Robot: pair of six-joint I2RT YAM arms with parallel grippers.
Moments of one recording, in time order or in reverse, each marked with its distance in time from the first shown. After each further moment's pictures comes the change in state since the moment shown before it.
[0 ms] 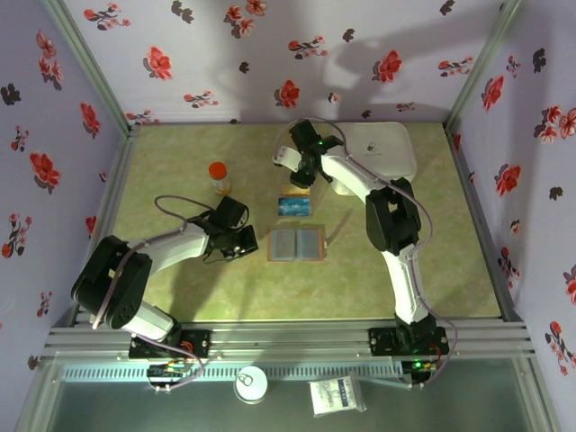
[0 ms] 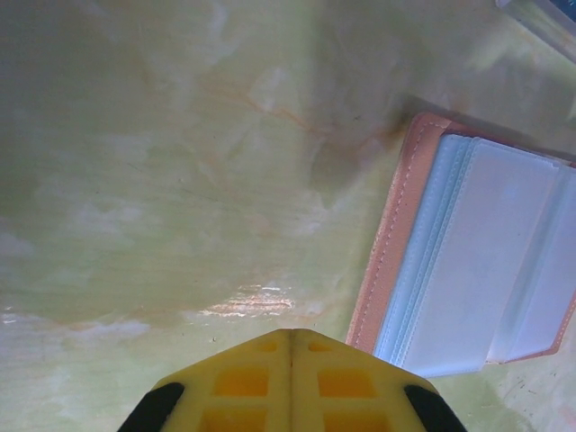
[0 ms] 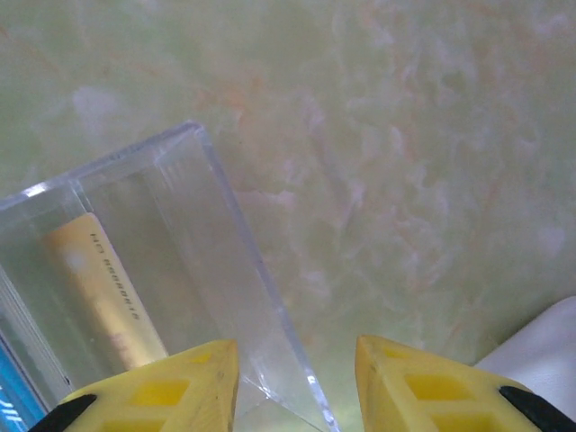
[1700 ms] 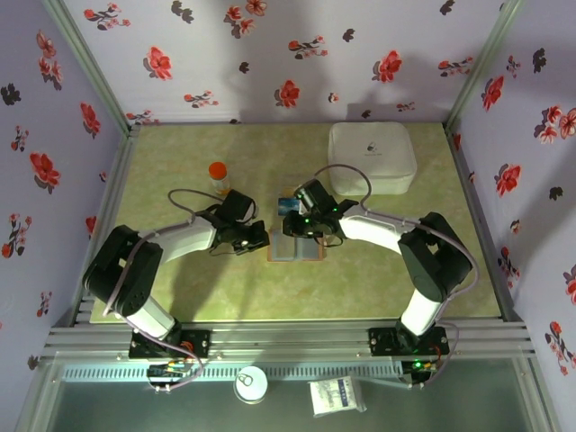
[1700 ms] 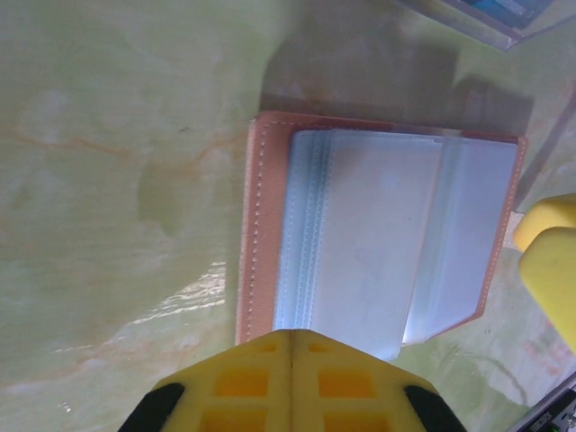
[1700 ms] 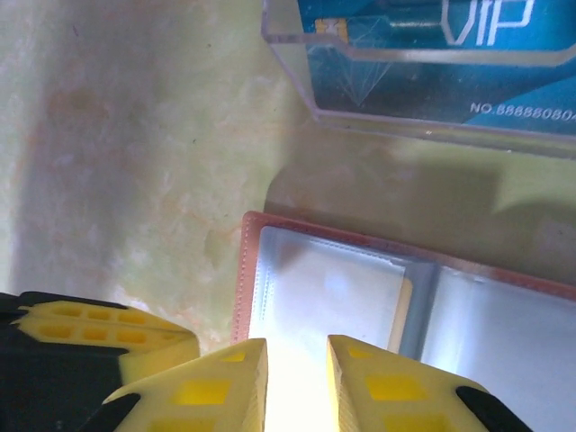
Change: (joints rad) left arm -0.017 0.092 0.071 0.077 0.143 0.079; right arm 0.178 -0.529 -0.906 0.537 -0.255 1.374
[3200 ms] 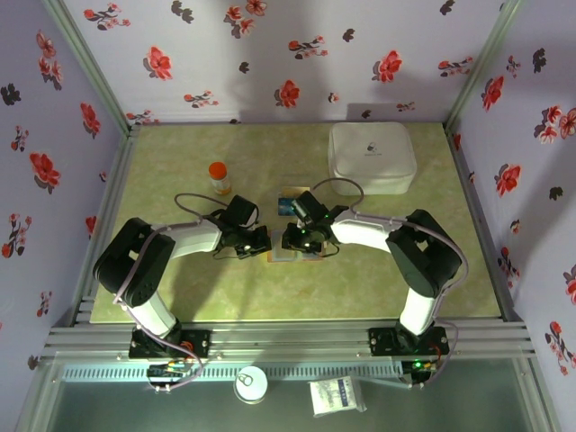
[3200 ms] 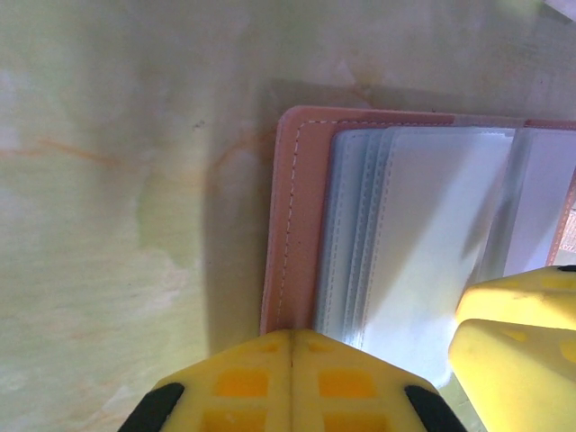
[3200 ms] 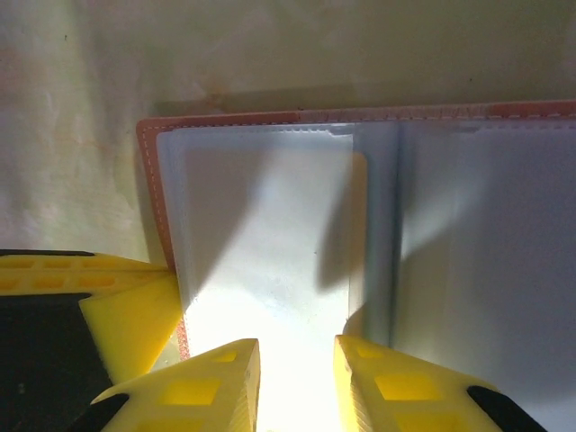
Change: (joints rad) left arm -0.007 0.076 -0.036 0.089 0.003 0.012; right arm 0.055 0.061 -0.012 -0.082 -0.008 0.134
